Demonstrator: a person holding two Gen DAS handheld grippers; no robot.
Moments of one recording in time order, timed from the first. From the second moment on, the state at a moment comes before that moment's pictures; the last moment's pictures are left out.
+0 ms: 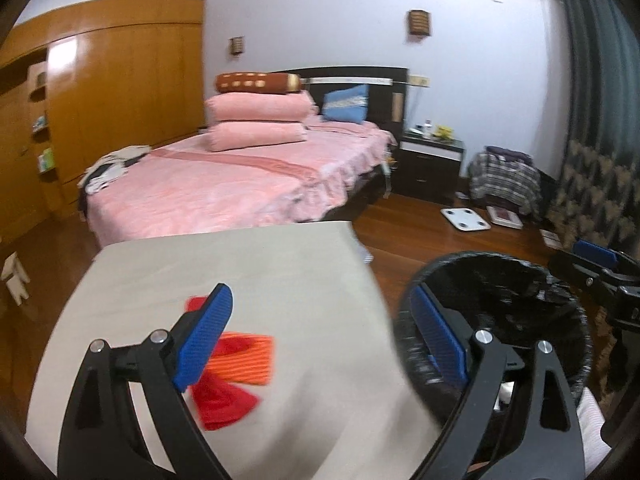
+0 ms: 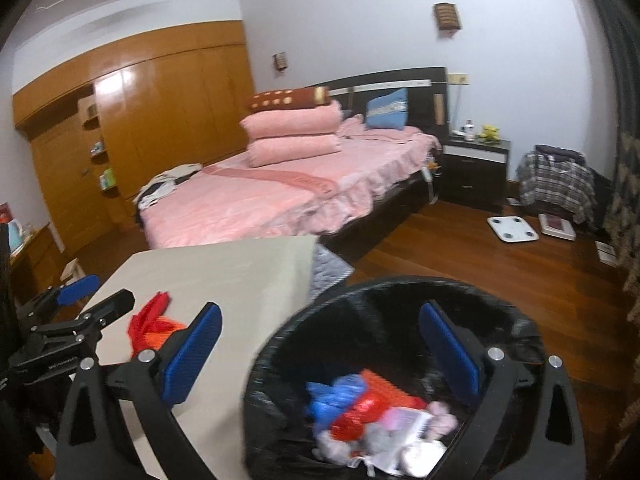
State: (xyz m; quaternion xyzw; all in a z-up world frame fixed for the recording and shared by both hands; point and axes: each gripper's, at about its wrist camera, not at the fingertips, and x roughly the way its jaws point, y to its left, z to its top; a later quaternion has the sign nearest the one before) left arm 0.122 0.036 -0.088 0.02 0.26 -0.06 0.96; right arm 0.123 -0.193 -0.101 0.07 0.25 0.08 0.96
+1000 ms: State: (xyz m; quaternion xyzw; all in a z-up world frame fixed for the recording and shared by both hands) left arm 0.172 0.164 -0.178 -0.03 0.36 0.05 0.93; right arm 0.209 -0.032 -0.163 0.02 0.30 0.20 0.93
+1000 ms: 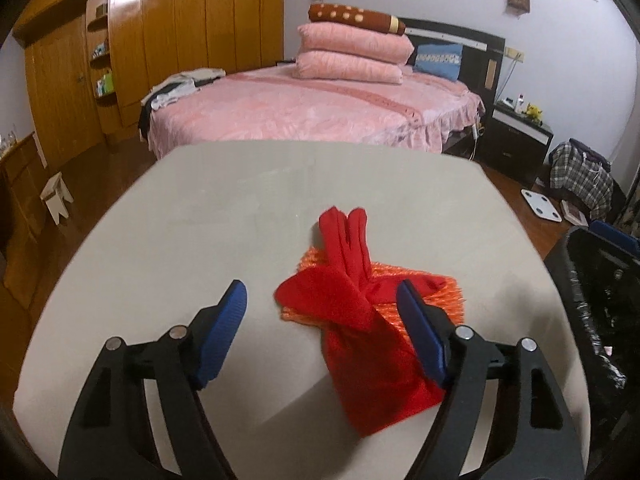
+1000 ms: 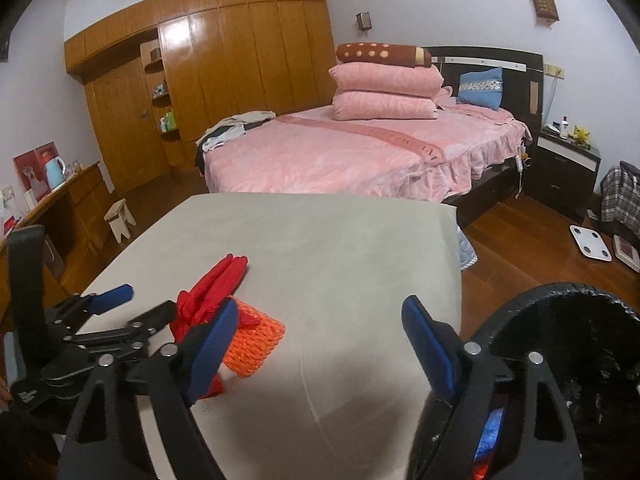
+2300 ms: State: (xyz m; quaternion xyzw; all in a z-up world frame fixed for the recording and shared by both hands) left arm 0.149 0.243 -0.167 -0.07 0.35 0.12 0.93; right arm 0.245 0.048 -0.195 -0.02 0.35 0.24 0.91
